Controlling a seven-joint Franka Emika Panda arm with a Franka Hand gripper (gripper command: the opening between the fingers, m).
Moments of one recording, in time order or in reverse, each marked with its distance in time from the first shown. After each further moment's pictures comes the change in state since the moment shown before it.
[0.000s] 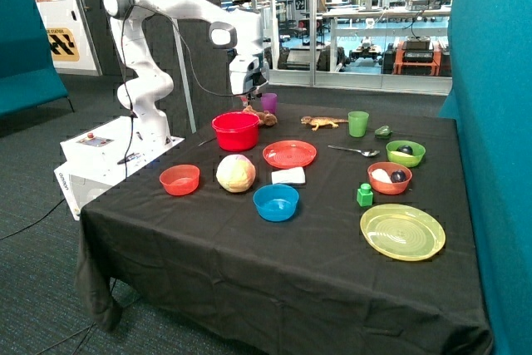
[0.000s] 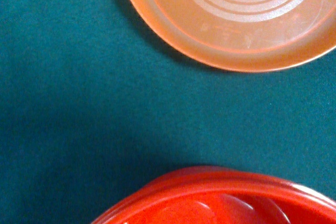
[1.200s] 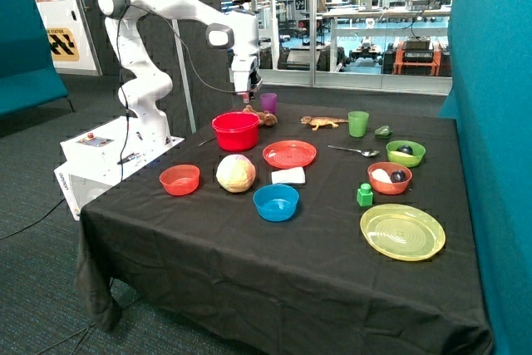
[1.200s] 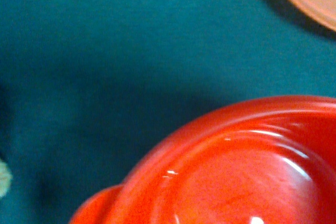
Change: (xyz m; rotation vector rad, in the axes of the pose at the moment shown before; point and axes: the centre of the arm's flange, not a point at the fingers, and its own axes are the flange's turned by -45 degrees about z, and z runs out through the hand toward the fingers) arm -0.039 -0.047 0.009 0.002 -0.002 -0.285
